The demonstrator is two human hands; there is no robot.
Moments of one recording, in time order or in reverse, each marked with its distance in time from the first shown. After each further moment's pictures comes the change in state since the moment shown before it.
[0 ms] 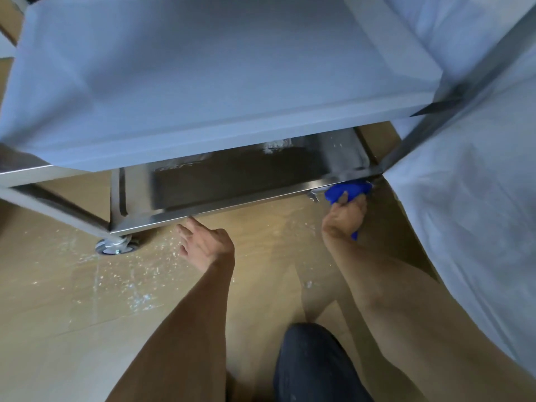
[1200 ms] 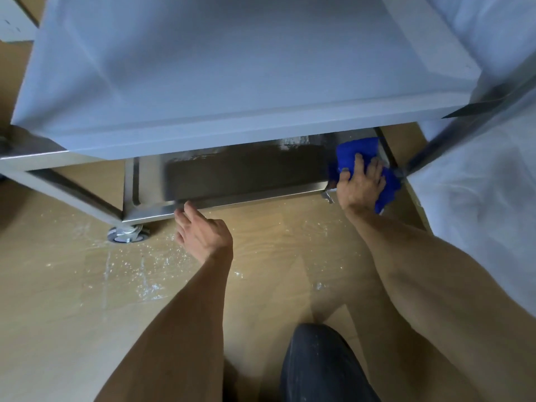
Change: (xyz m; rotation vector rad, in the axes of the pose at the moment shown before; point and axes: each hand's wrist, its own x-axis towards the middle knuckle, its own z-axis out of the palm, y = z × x) left_hand 0.018 -0.004 -0.017 -0.066 0.141 0.055; right_hand 0.048 -0.027 0.015 -0.534 -0.256 -0.512
